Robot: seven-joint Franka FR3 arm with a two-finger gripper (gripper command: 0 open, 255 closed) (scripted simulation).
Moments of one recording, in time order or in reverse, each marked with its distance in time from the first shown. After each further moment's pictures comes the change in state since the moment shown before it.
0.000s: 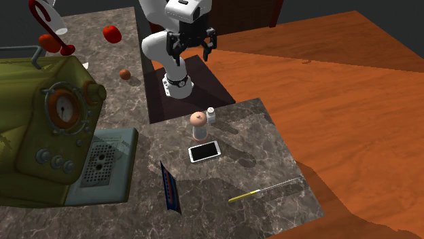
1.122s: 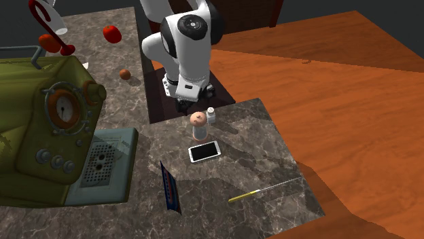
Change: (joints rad) arm 0.021 0.232 -0.154 -0.272 0.005 0.475 -0.178
